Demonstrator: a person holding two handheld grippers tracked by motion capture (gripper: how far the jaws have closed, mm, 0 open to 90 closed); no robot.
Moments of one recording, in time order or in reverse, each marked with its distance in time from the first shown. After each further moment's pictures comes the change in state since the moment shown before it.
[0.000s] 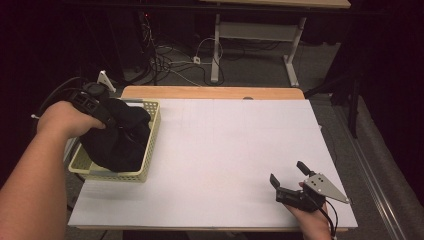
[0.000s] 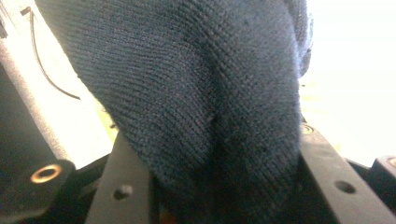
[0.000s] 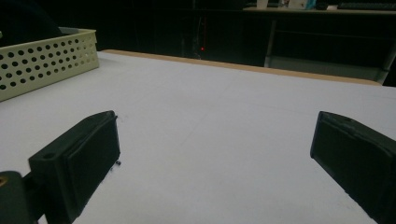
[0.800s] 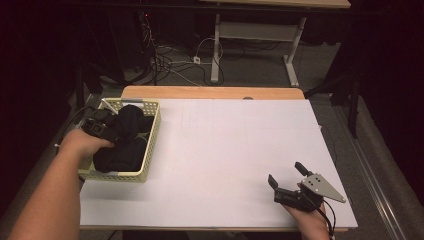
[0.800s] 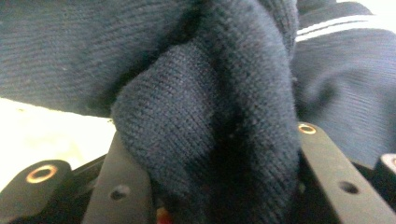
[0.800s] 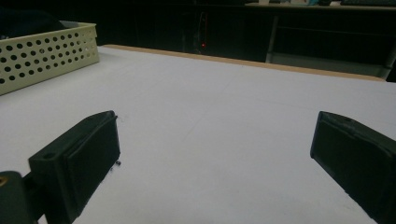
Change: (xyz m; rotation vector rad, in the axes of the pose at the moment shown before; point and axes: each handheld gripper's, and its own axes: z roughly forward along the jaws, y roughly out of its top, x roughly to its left) left arm 0.025 -0.021 0.095 -0.054 -0.134 -0.063; right arm 0.002 -0.003 0.003 0.015 0.003 -0.007
